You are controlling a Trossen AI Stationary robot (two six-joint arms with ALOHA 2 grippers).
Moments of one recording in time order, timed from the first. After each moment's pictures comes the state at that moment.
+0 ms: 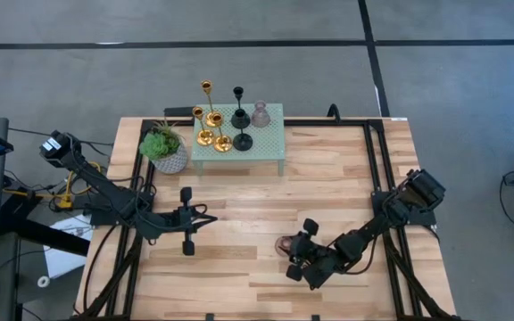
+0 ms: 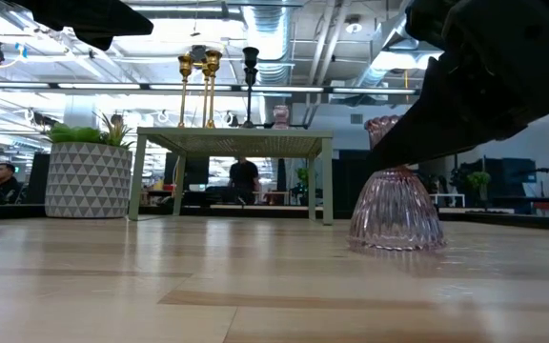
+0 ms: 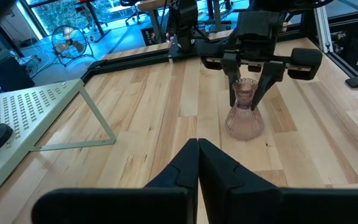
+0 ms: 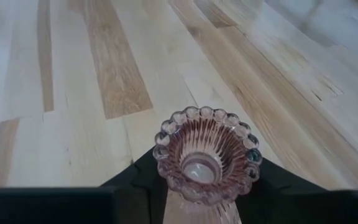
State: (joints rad) left arm -0.67 0.86 0.51 0.13 -0.78 -0.01; right arm 0.67 1.83 0.90 0.02 0.84 0.70
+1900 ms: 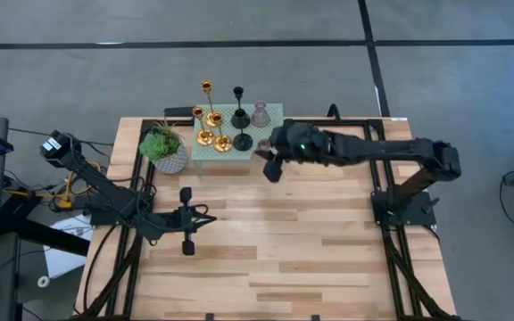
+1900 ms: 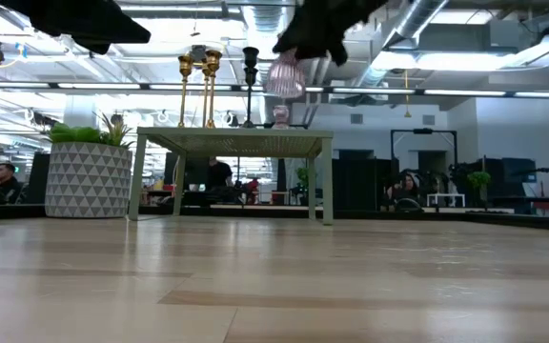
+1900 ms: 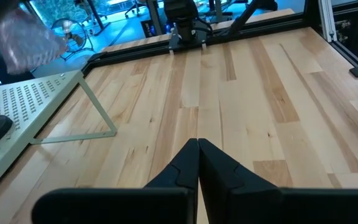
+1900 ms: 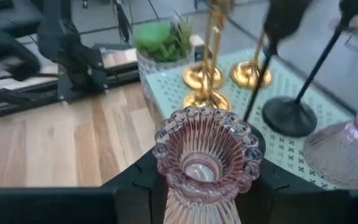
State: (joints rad) left arm -0.67 0.86 0.51 0.08 -0.78 -0.03; right arm -0.12 1.53 1.29 -0.21 0.21 0.12
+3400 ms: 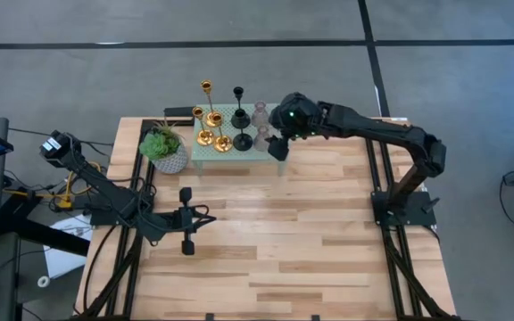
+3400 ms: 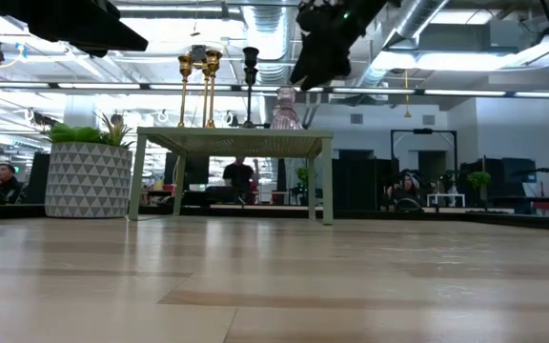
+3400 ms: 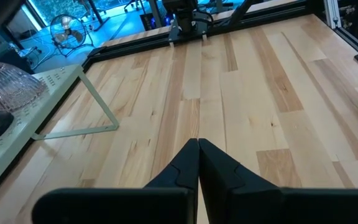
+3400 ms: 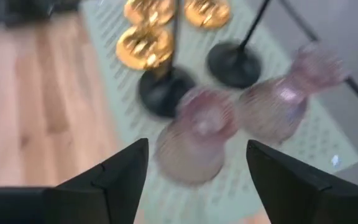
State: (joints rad) left arm -0.67 0.86 0.51 0.04 -0.78 -0.03; right arm -0.33 1.65 1.56 -0.66 0.08 -0.04
